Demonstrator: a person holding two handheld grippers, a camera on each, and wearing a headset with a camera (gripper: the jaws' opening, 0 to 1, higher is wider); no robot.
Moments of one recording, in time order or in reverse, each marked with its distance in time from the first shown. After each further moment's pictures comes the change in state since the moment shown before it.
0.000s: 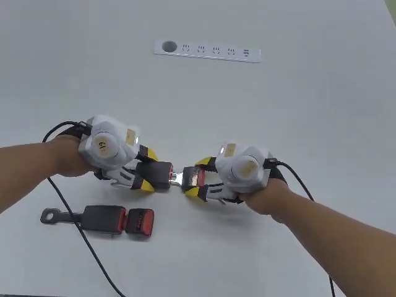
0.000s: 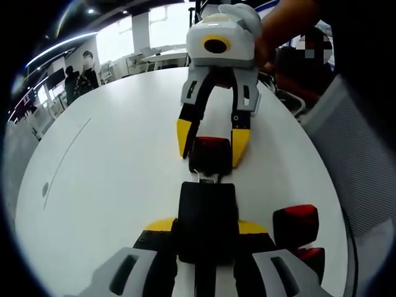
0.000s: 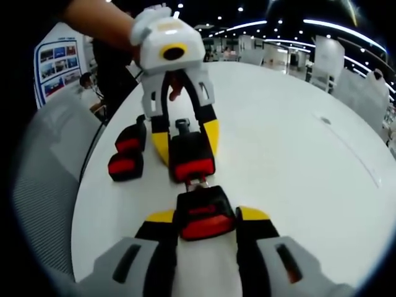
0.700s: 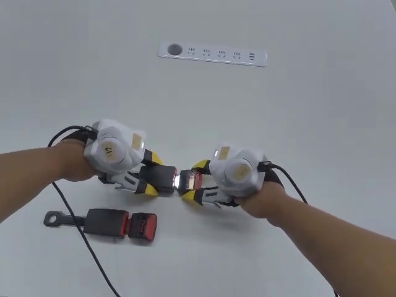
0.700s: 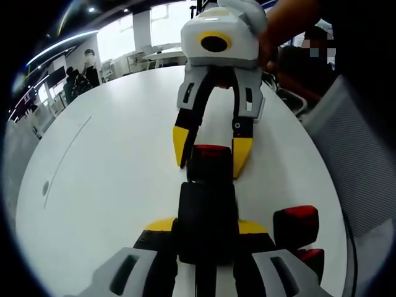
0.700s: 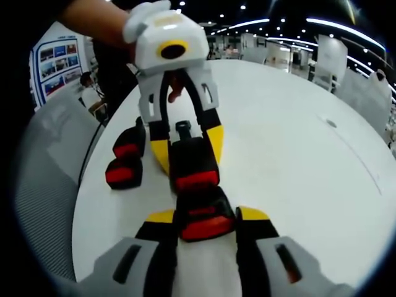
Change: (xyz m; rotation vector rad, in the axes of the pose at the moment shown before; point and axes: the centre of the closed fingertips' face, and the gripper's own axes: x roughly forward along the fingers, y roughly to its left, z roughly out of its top) left arm 0.000 0.000 0.002 -0.008 0.015 0.007; right arm 0.014 0.003 0.013 -0.006 0.022 0.016
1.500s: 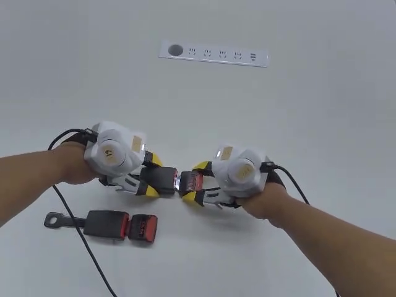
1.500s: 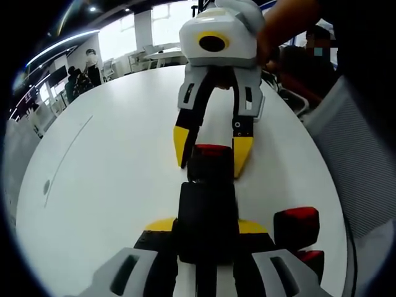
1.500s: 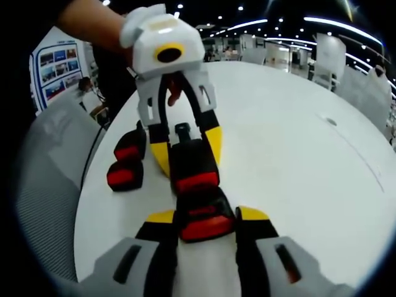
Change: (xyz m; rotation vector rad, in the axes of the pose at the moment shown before) left arm 0.001 0.001 0.001 -0.005 0.002 0.010; right arm 0.000 -0.001 0.000 0.019 -0.015 0.015
